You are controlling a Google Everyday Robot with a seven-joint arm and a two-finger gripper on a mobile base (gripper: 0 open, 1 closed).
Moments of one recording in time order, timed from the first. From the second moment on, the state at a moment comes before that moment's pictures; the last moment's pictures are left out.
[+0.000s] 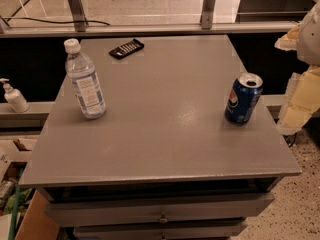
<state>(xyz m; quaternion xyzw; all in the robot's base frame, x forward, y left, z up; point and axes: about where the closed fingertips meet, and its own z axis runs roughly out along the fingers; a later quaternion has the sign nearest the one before) 0.438 -0.217 0.976 -0.60 0.78 -0.03 0.16</state>
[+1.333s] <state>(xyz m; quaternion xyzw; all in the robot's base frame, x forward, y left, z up) 0.418 -0.142 0.970 -0.56 0.79 0.05 0.23</state>
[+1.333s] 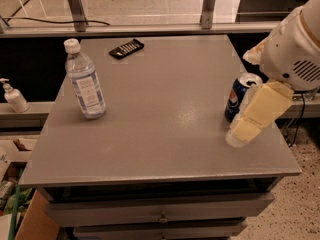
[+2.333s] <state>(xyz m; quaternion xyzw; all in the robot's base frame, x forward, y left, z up) 0.384 -0.033 0.987 -0.62 0.73 0.09 0.29</state>
